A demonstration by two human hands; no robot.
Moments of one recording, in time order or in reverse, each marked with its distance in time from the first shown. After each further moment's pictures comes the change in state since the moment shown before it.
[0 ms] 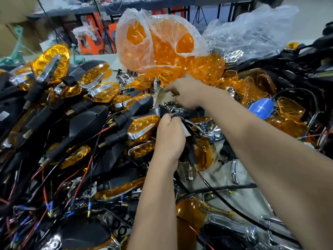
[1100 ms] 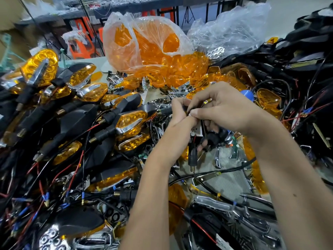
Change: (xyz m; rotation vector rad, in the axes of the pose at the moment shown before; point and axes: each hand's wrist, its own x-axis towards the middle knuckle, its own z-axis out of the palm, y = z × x) left_hand -0.026 0.000 0.016 -0.042 -0.541 0.243; right_hand -0.169 0.027 -0.008 0.762 0.211 -0.061
